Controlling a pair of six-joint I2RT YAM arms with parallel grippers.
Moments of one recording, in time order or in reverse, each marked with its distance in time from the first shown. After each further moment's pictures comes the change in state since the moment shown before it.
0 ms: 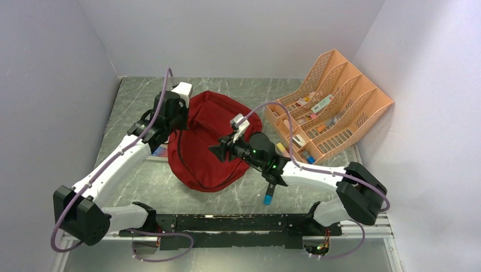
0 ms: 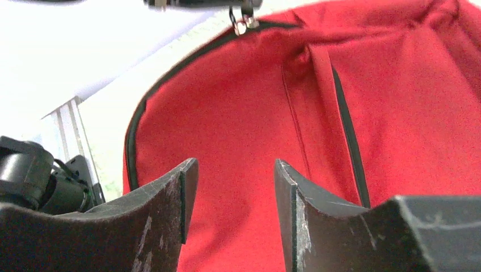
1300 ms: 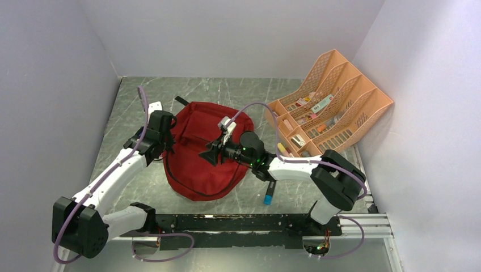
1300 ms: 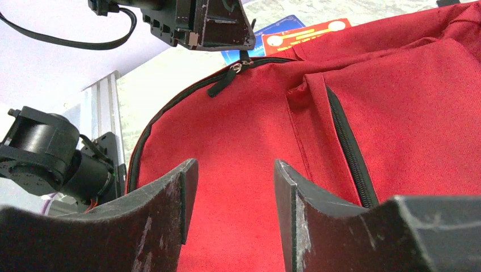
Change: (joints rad) left arm 0.110 -0.126 -0.270 -0.076 -0.221 -0.444; right arm -0.014 0.246 0.093 0.169 -0.232 0.016
